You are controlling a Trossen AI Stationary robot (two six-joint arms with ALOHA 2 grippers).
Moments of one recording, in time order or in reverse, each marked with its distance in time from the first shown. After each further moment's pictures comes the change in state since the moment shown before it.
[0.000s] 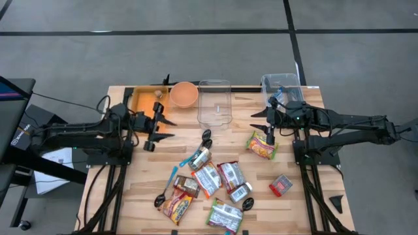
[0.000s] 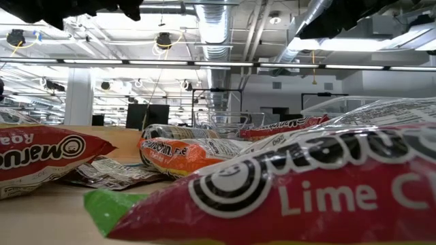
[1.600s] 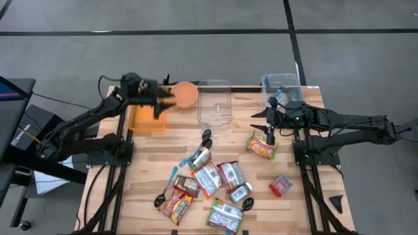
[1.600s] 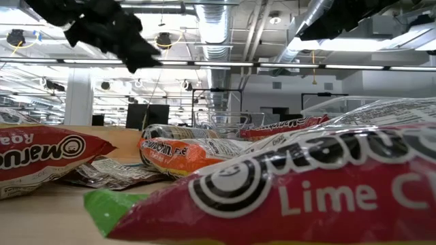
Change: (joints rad) left arm 0.643 0.222 0.203 -0.531 0.386 -0.061; right arm 0.000 0.000 0.000 -0.018 0.000 0.000
